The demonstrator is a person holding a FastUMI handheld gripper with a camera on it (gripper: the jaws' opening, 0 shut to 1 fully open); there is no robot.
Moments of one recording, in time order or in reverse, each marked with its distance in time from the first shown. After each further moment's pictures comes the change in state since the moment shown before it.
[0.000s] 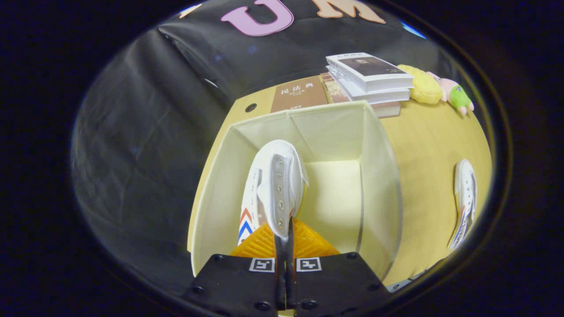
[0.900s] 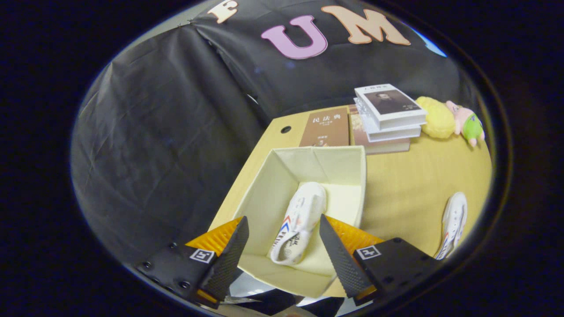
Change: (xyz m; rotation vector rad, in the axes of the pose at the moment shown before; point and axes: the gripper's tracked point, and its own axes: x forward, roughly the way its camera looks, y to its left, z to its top) arm -0.108 -0.006 0.032 -0.166 -0.177 0.213
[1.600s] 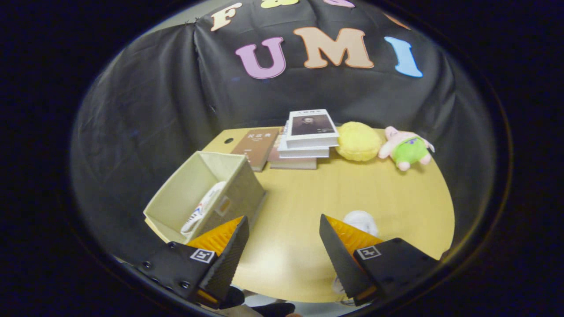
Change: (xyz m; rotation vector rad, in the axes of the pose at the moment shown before) arm -0.101 -0.205 -0.003 -0.144 -0.111 -0.306
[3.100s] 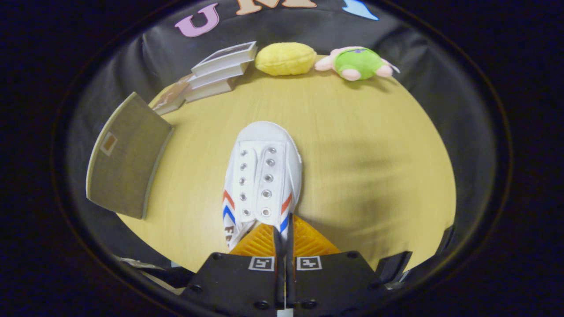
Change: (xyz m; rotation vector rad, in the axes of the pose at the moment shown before) arm 0.044 -0.165 -0.152 0.131 0.343 -0.192
